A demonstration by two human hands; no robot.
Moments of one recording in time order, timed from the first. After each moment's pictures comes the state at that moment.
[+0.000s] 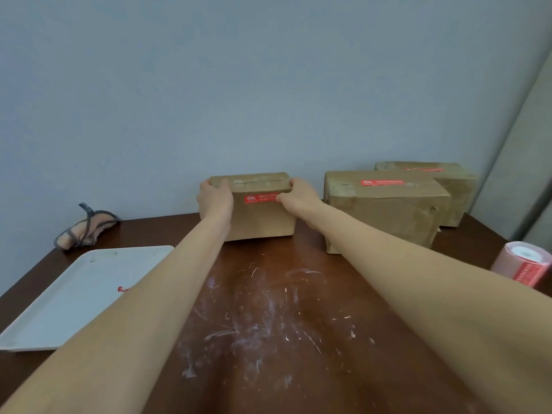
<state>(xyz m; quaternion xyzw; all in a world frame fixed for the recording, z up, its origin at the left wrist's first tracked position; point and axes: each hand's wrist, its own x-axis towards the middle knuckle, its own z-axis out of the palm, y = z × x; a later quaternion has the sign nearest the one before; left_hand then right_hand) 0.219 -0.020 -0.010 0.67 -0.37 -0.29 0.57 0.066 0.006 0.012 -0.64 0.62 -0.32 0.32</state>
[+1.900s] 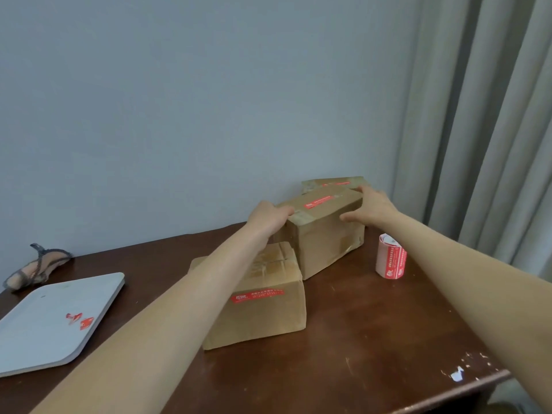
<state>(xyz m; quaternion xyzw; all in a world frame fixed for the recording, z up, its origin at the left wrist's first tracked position) 0.018 0.105 0.048 0.62 -0.61 -0.37 0.33 -0.199 0.087 0.018 -0.58 0.74 -0.29 0.16</state>
